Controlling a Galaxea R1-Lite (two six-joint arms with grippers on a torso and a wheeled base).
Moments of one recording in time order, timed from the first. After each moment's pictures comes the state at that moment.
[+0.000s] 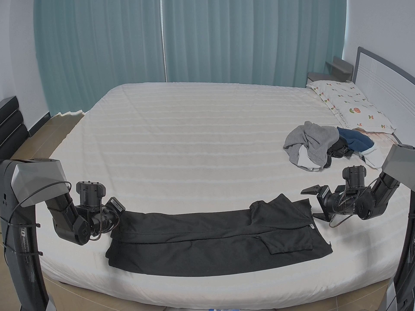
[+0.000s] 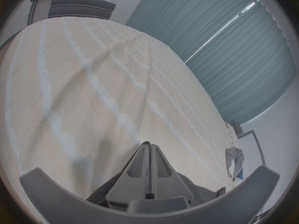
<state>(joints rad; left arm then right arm) -0.06 2.33 -0.69 -1.00 0.00 -0.88 -0.02 2.27 -0.83 -0.76 0.39 0.92</state>
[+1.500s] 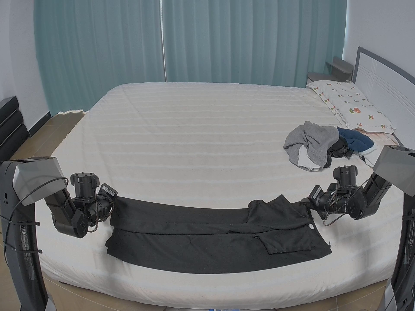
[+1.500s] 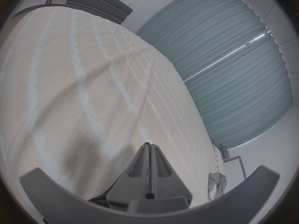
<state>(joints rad) 0.00 2.35 -0.78 -1.08 0.01 -1.05 0.03 2.32 -0.89 -0.75 0.31 0.84</state>
